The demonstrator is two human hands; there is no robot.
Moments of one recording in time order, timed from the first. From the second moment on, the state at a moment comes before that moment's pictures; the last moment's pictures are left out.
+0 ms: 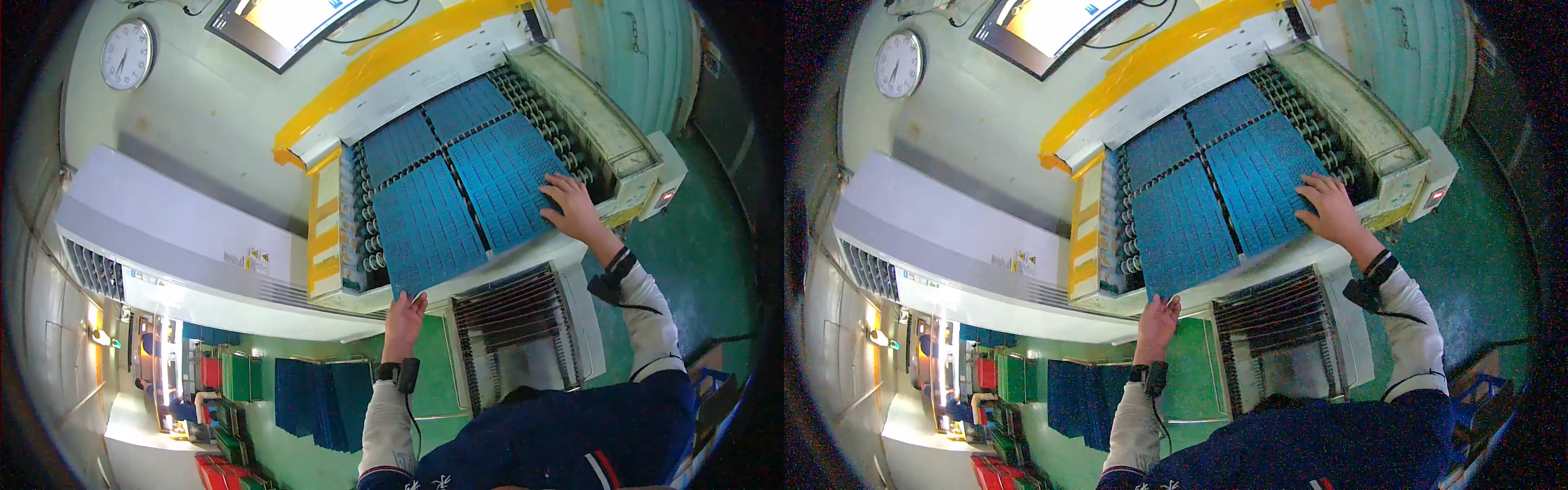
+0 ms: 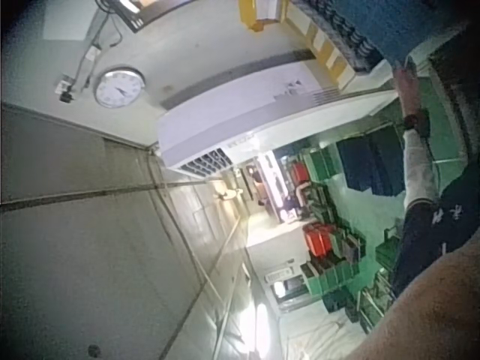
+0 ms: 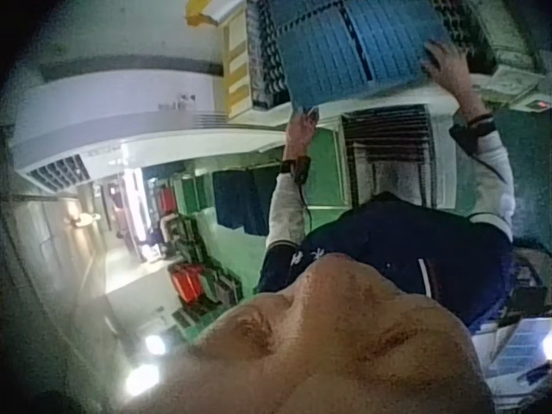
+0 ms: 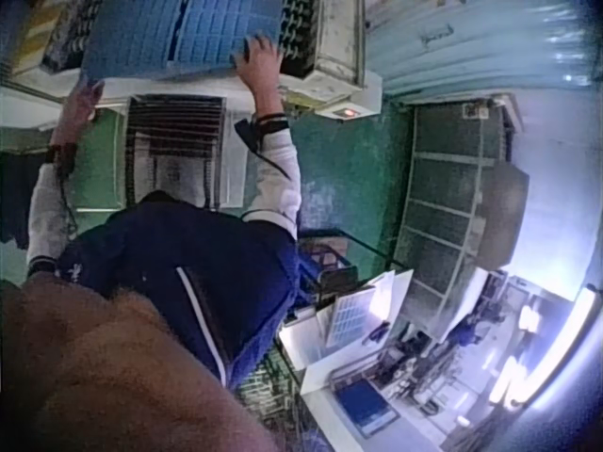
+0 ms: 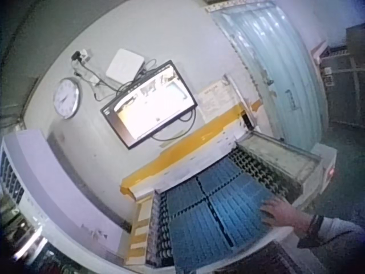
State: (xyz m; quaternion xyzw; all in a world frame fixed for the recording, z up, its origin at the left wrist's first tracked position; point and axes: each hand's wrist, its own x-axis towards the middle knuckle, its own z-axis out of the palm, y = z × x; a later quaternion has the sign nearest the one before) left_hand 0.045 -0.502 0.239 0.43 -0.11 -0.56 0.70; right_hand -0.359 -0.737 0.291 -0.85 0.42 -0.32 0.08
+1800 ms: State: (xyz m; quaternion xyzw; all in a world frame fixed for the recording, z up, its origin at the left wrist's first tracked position) left_hand -0.041 -0.244 0.109 0.63 -0.02 -0.59 0.50; right_hand -0.332 -0.518 0.105 -0.90 0.29 -0.02 0.32
